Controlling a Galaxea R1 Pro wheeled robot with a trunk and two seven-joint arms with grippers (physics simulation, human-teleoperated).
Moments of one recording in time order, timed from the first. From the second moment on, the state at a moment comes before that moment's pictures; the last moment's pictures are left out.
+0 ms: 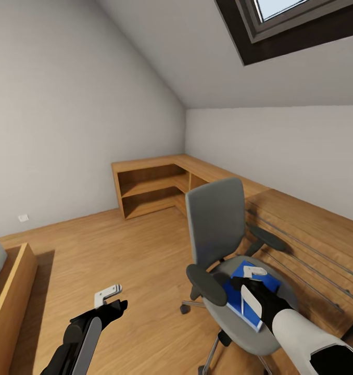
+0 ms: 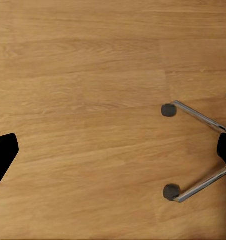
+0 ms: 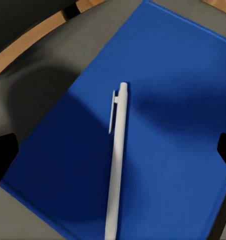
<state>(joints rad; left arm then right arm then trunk) -0.23 -0.10 0.10 -1.31 0.32 0.70 0.28 -0.77 -0.07 0.31 -0.36 -0.44 0.25 -0.29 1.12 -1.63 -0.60</state>
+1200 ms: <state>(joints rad) -0.23 -0.10 0.10 -1.31 0.32 0.70 0.28 -0.77 -0.07 0.31 -0.36 -0.44 0.25 -0.29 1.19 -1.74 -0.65</state>
